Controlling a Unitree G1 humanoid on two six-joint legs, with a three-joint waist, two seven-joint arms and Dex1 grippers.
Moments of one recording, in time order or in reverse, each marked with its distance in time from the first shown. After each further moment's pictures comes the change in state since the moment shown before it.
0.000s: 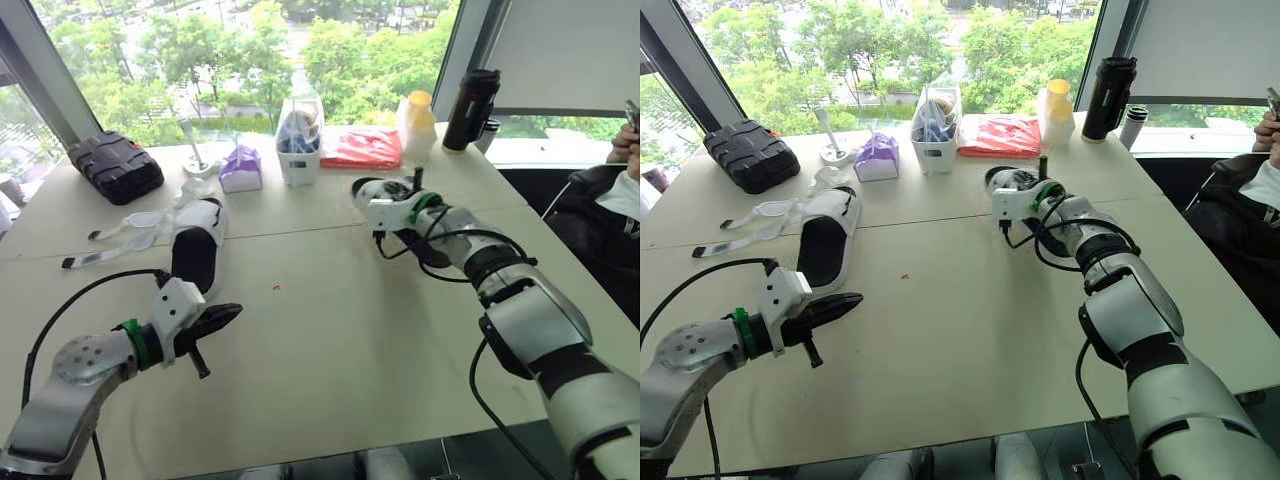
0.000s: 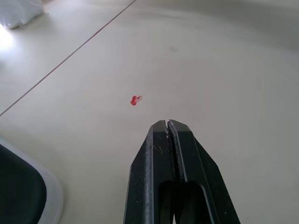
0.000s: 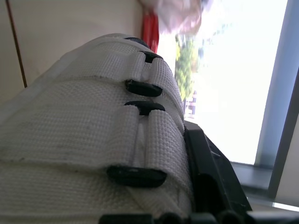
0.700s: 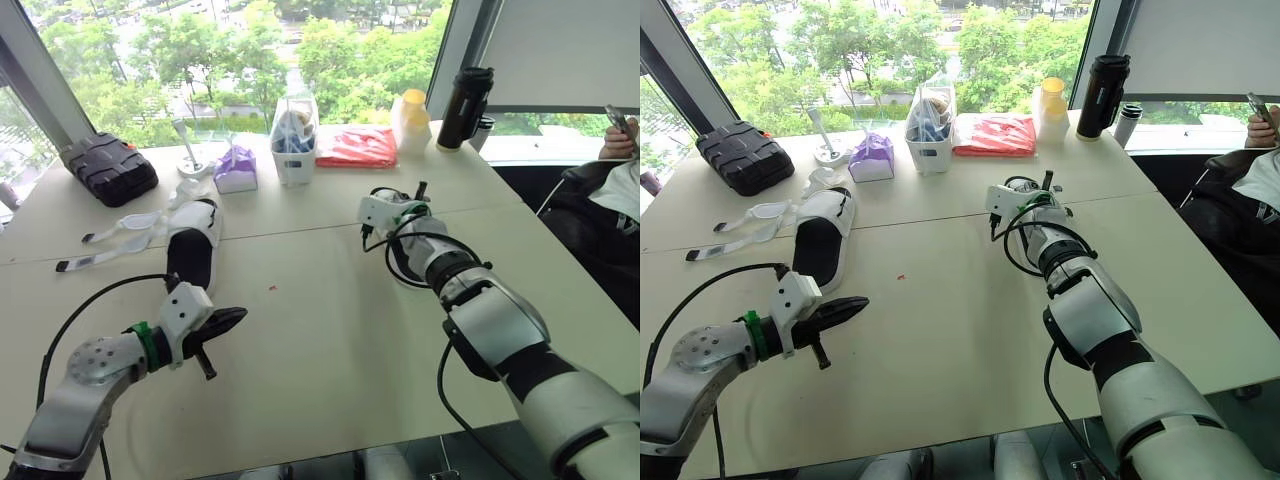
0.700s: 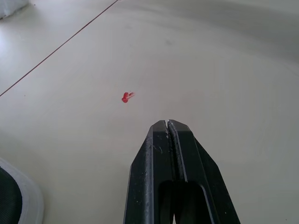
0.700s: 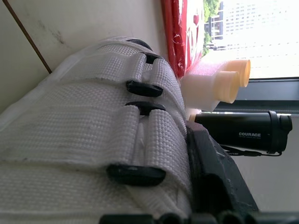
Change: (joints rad) left arm -0.013 -0.033 -0.033 0.022 0.038 -0.020 0.006; right arm -0.019 0.150 -0.022 0.042 0.135 0.349 0.005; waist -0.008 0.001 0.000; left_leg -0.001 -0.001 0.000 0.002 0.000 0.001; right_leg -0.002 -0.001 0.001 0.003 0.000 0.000
